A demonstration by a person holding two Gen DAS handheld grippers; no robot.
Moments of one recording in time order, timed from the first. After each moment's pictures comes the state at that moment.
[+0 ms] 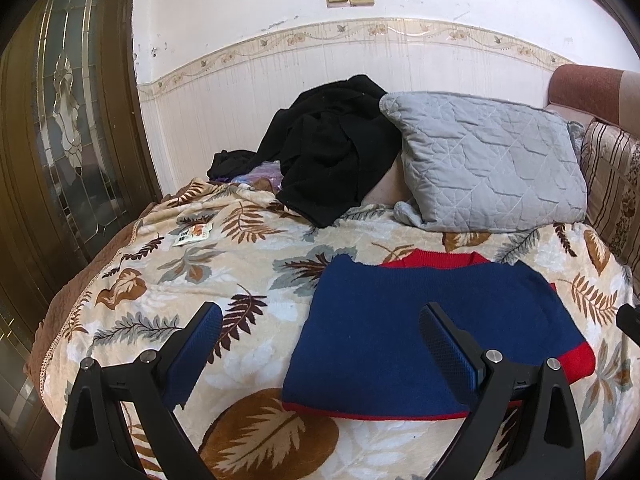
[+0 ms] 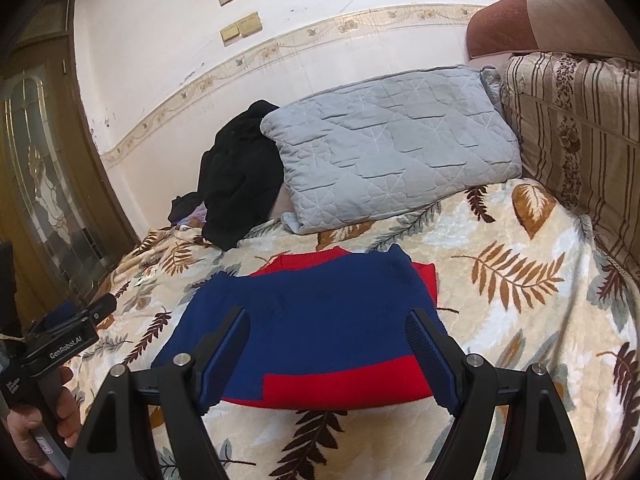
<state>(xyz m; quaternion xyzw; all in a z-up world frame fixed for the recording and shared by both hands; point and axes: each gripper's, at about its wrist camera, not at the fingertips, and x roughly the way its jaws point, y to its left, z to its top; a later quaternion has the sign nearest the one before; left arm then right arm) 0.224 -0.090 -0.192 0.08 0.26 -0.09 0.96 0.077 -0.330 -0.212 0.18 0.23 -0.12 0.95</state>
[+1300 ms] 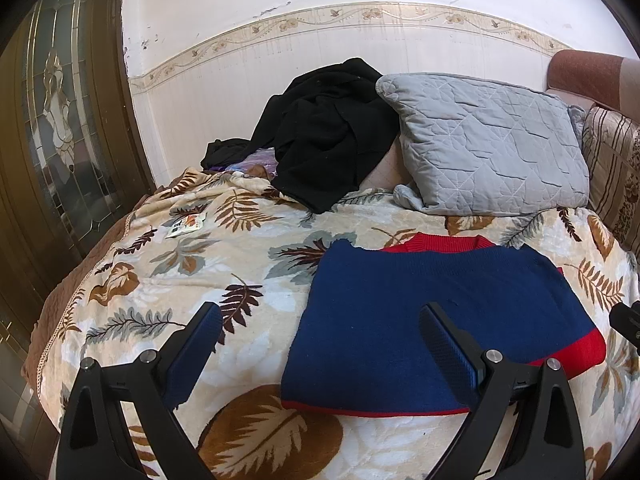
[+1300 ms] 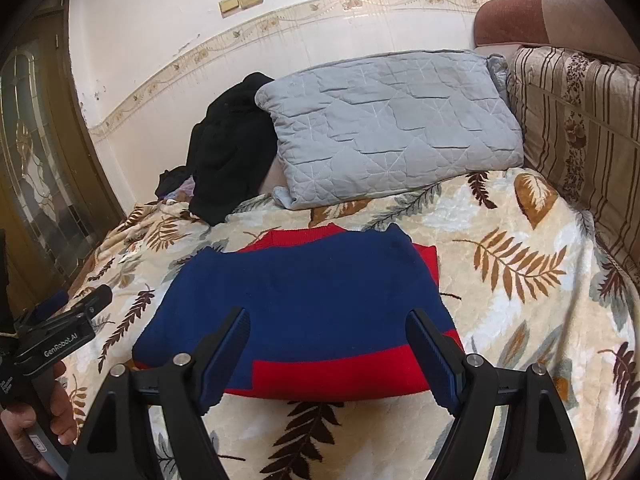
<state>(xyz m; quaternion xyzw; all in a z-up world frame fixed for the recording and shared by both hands) 0.237 -0.090 -0.207 0.09 0.28 -0.10 0.95 0.100 -0.322 -0.227 0.16 0.28 -0.13 0.94</state>
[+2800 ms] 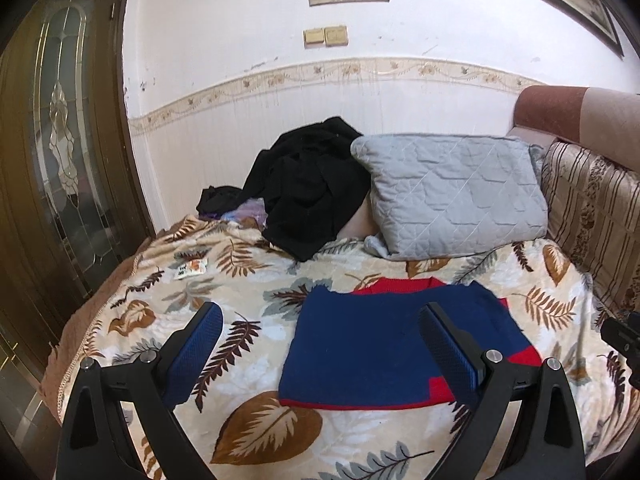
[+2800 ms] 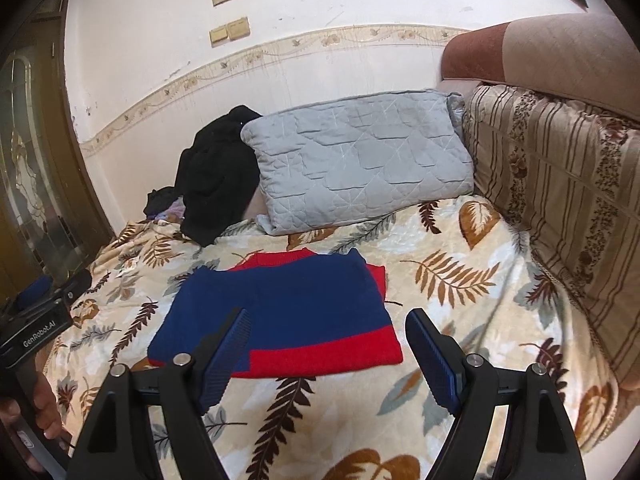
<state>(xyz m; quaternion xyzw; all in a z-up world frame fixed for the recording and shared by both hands) 0.152 -0.087 -0.115 0.08 0.21 -0.14 0.96 0.009 -0.308 -0.149 0.15 0.25 -0.18 0.94</state>
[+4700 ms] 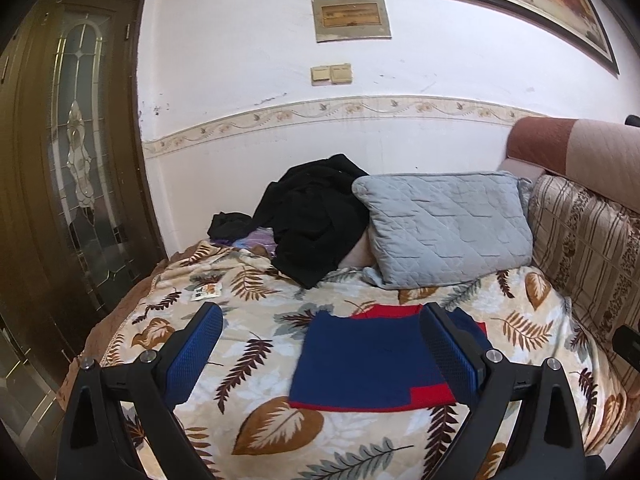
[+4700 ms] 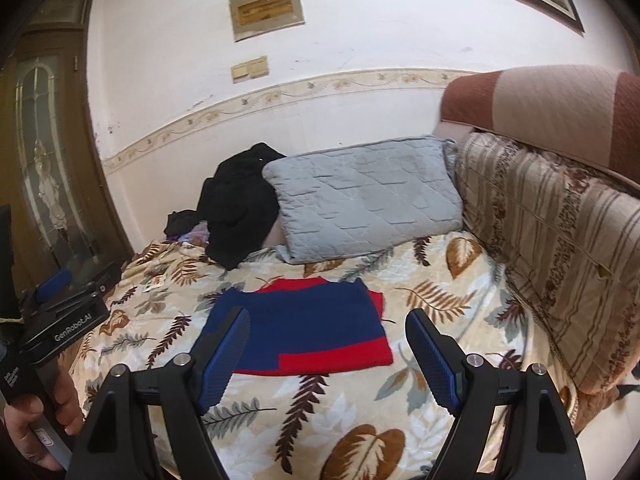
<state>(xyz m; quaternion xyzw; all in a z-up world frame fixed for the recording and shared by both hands) 0.096 -0.065 -0.052 0.07 0.18 -0.13 0.97 -0.069 -0.264 -0.064 0.13 0.21 -0.18 0.95</state>
